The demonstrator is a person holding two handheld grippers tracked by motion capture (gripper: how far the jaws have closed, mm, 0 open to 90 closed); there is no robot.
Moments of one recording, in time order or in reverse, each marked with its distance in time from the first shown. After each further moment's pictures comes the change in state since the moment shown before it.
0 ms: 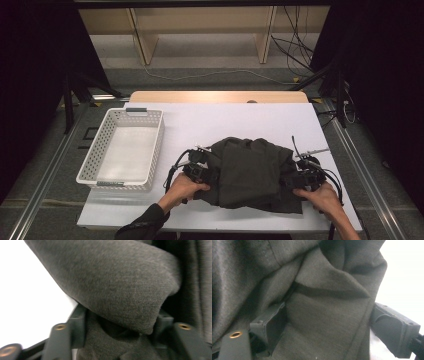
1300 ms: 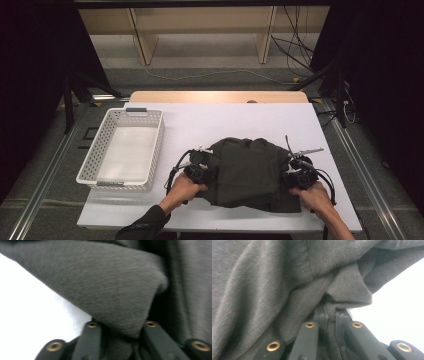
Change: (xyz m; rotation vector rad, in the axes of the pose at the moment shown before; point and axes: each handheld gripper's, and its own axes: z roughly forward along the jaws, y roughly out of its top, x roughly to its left) left arm -0.009 -0.002 -0.005 -0.062 0.056 0.091; right arm 0.020 0.005 0.003 -0.051 0.061 -0.018
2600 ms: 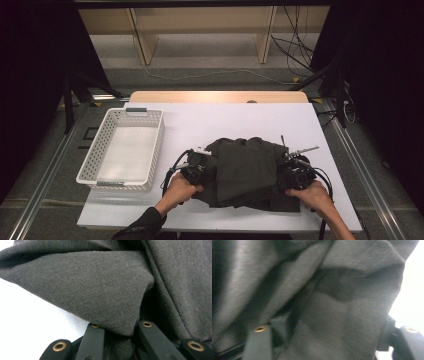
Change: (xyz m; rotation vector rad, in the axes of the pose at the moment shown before) left arm -0.001 -0.004 -0.011 -0.008 0.021 0.064; right arm 0.001 0.005 0.005 0.073 0.000 -0.007
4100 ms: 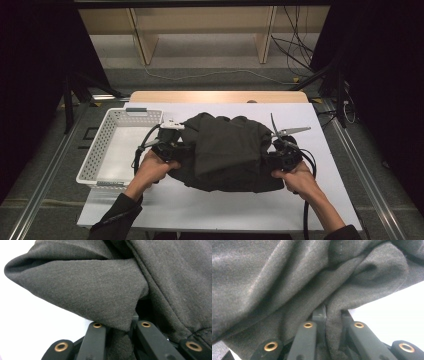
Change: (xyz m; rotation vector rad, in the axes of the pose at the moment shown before) left arm 0.031 0.039 -0.106 -0.179 0.043 0.056; right arm 0.060 0.060 -0.039 -0.218 0.139 -0.151
